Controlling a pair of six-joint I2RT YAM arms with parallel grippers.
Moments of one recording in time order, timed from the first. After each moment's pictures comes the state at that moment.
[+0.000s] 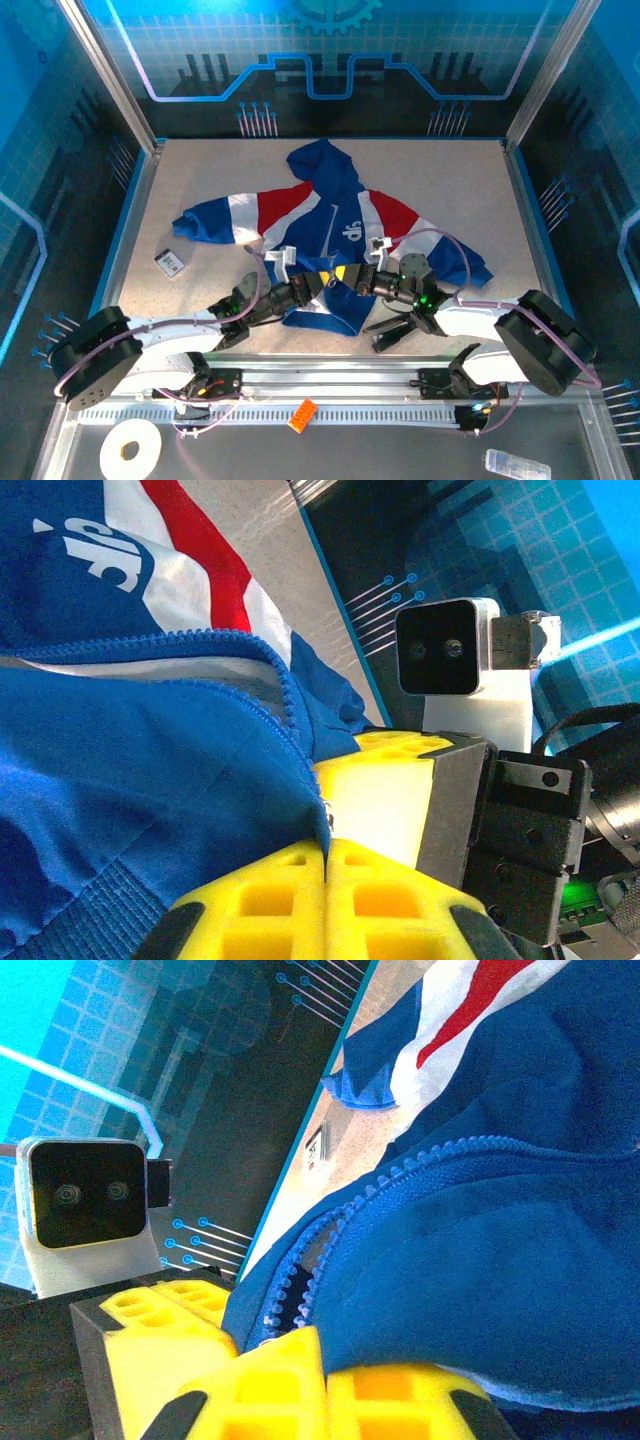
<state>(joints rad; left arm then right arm) -0.85 1.18 0.28 0.71 0.07 -0.99 0.66 1.32 0.29 0.83 -0.45 0.94</state>
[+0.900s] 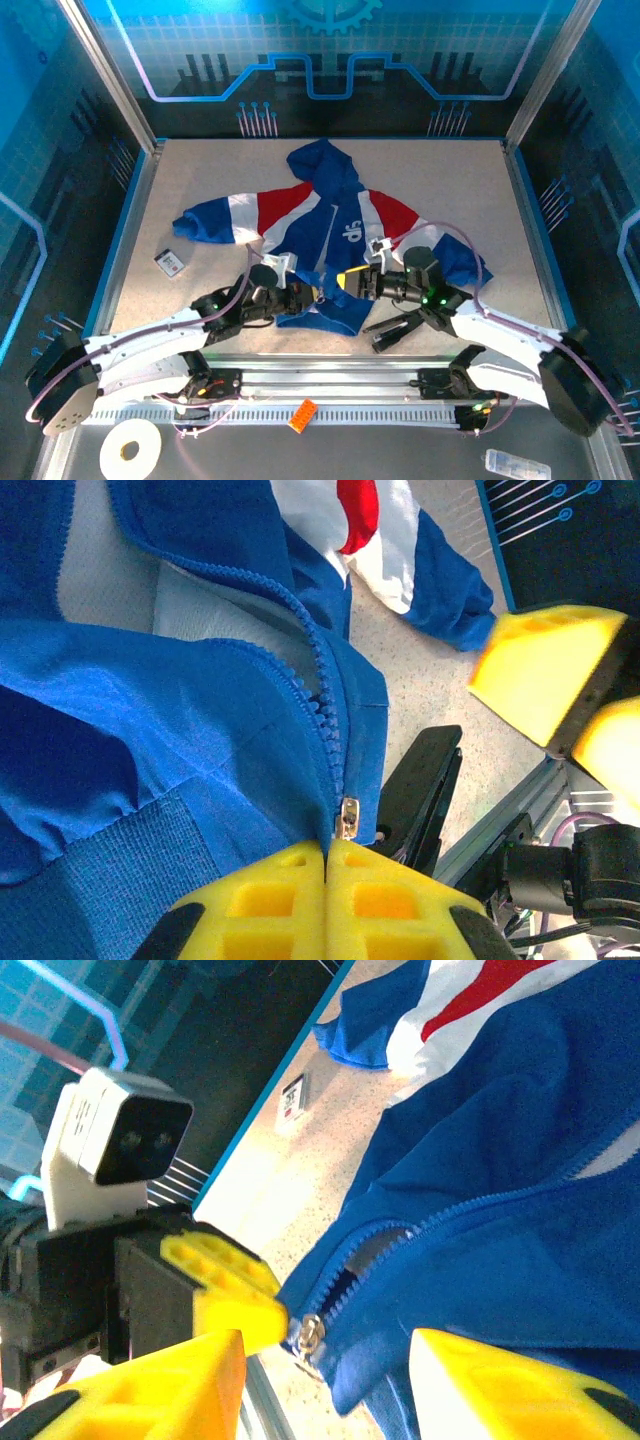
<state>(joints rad) -0.85 0.99 0.45 -0.02 0.11 -0.92 0.64 1.03 0.38 0.29 -0.49 0.64</state>
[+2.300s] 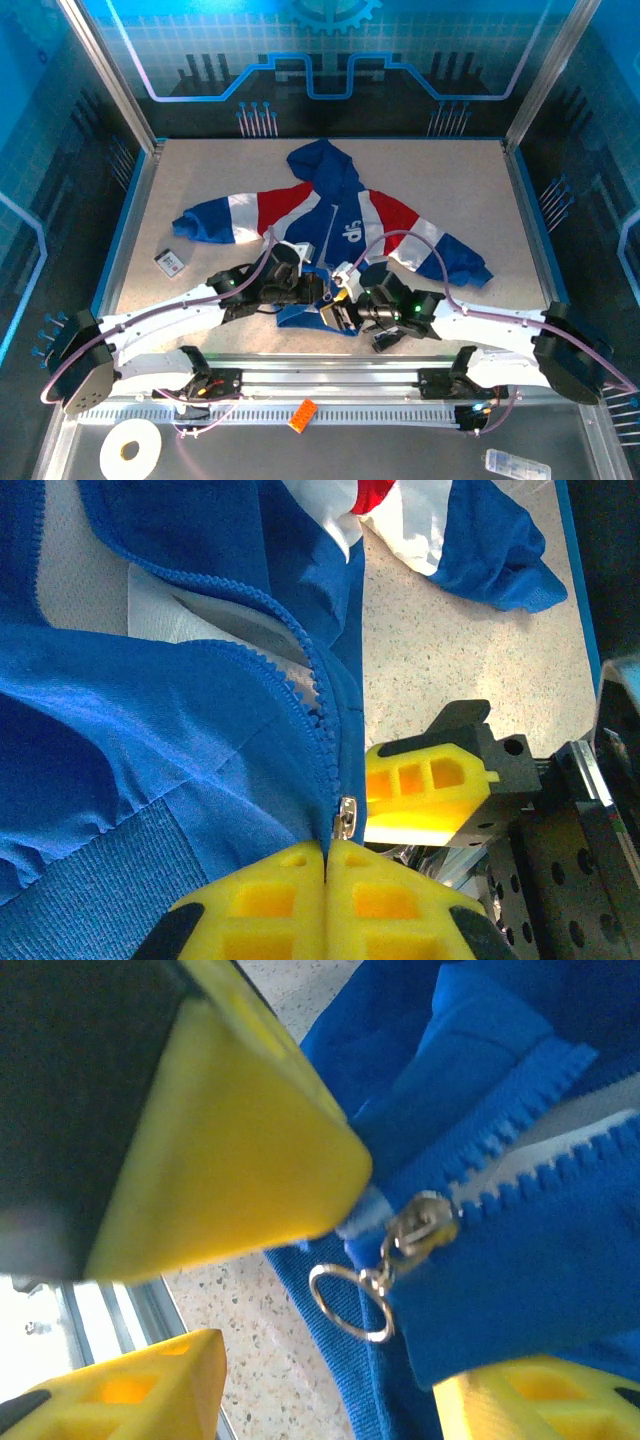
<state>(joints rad) -0.85 1.17 0.71 -0.27 0.14 -0.84 0.97 1.21 0.52 0.04 -0.17 0.35</state>
